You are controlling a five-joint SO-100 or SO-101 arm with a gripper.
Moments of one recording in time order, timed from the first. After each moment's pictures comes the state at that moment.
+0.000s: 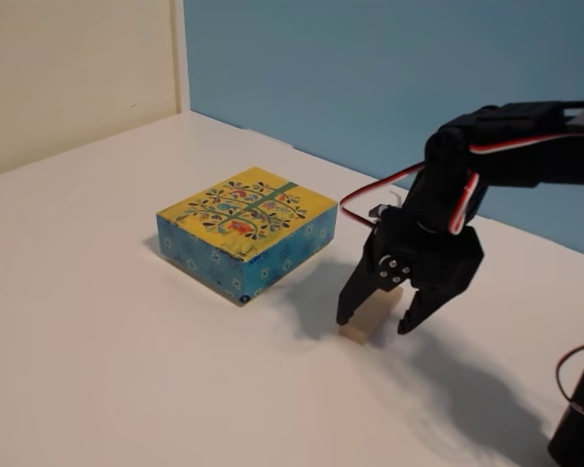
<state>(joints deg) 13.0 106.9 119.8 68.5 -37.7</state>
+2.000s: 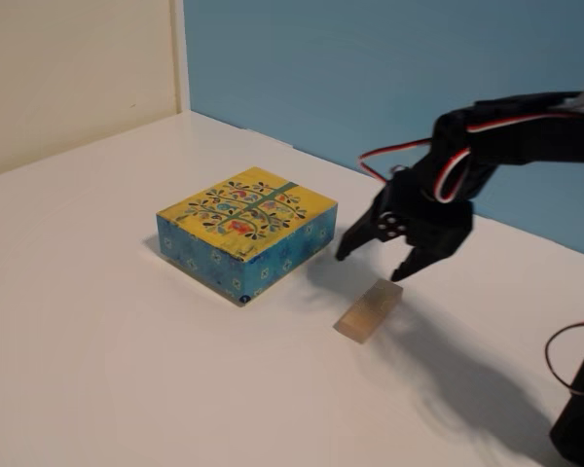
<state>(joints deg) 28.5 100.7 114.9 56.1 -41.7</state>
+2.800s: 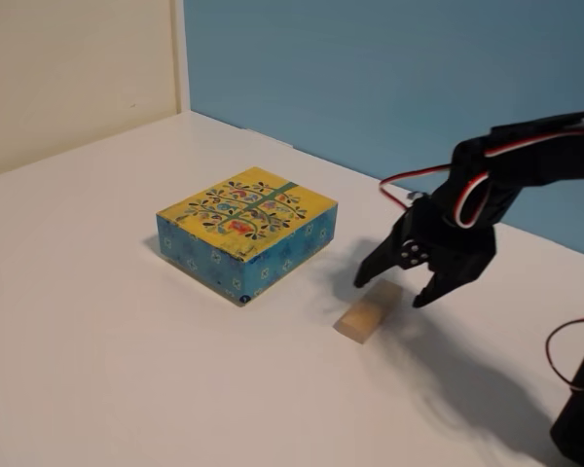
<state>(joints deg) 29.2 102.5 123.8 52.0 -44.6</state>
